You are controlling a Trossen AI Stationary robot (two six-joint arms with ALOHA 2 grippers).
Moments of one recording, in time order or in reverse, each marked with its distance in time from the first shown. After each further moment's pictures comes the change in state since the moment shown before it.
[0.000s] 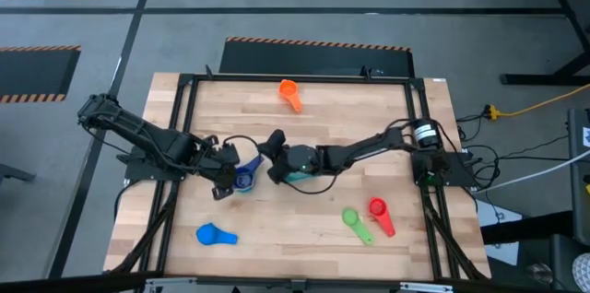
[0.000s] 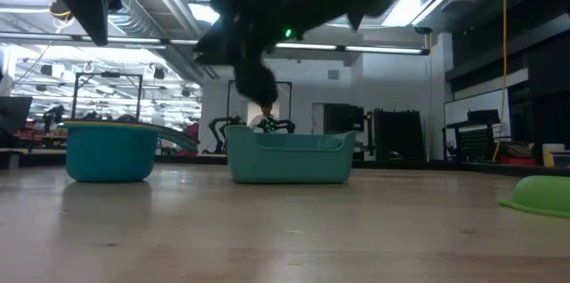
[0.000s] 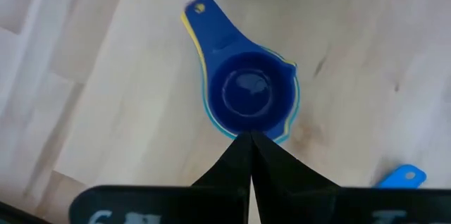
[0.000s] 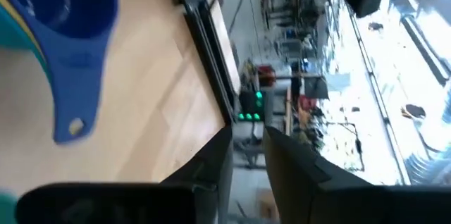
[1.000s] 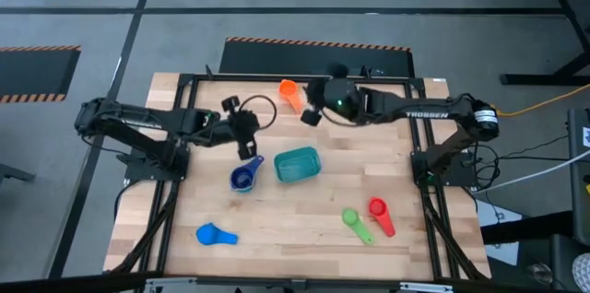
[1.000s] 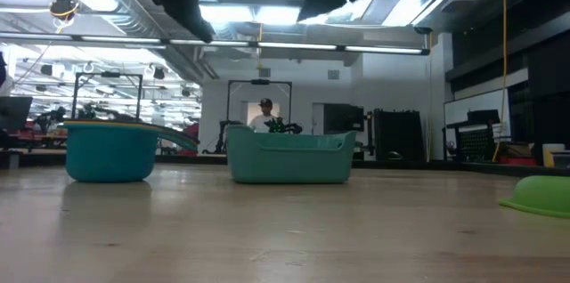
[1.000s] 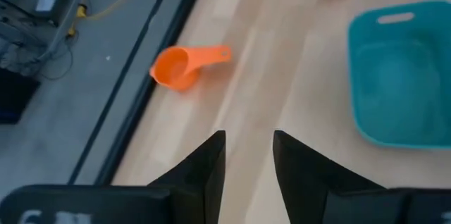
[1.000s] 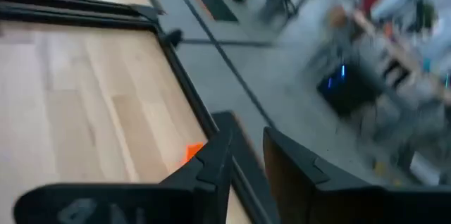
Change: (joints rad) left arm 0.344 0.000 0.000 0.386 -0.323 0.659; right arm -0.282 -0.484 0.000 -0.653 0.075 1.008
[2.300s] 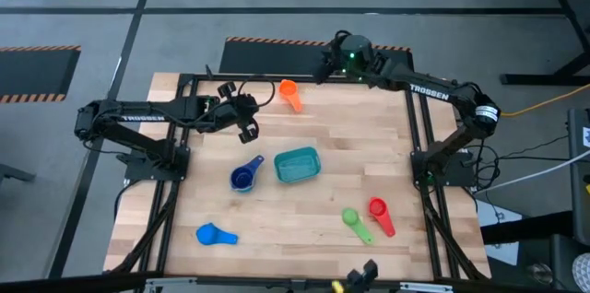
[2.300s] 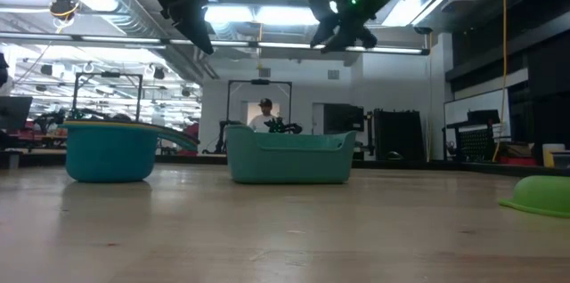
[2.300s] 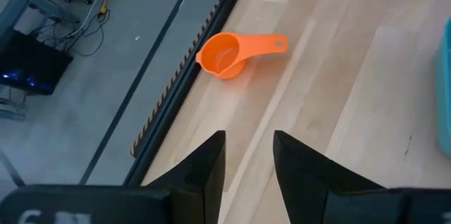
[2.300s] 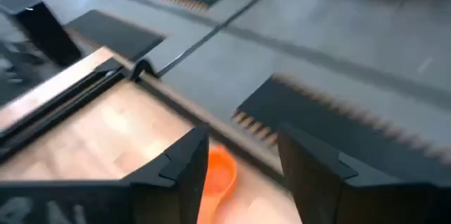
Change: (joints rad) left arm 0.177 0.000 0.000 0.014 0.005 0.075; right arm -0.386 0.001 0.000 -0.002 -0.375 0.540
